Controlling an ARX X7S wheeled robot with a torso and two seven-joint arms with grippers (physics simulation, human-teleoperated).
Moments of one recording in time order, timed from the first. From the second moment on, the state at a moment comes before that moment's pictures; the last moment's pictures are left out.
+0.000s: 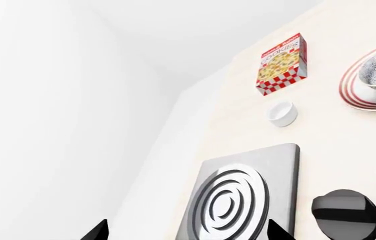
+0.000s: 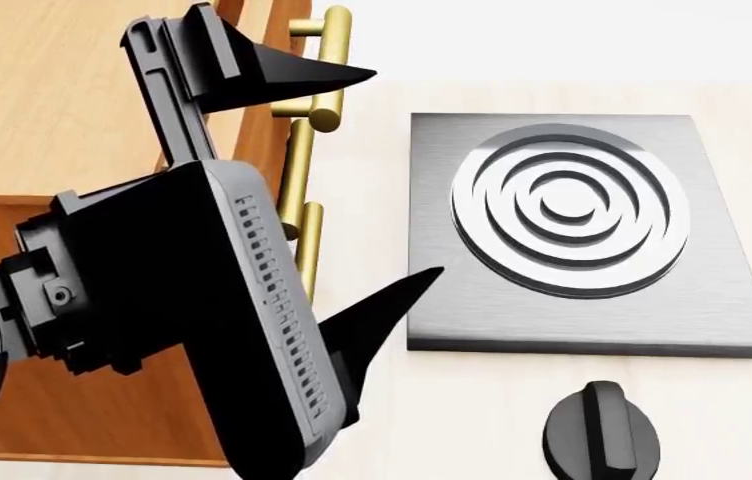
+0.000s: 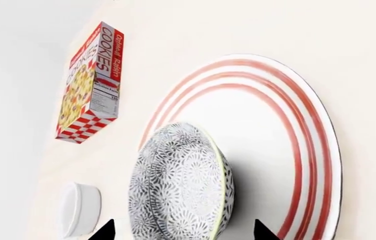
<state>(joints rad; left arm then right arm) -1.57 -0.55 1.13 0.51 -0.81 -0.77 -0.04 0.03 0.61 0.20 0.01 1.63 -0.40 0.88</state>
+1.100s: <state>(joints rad) -1.56 -0.57 1.12 0.52 -0.82 -0.77 -0.05 -0.01 0.78 0.33 -0.57 1.58 -0.39 1.05</state>
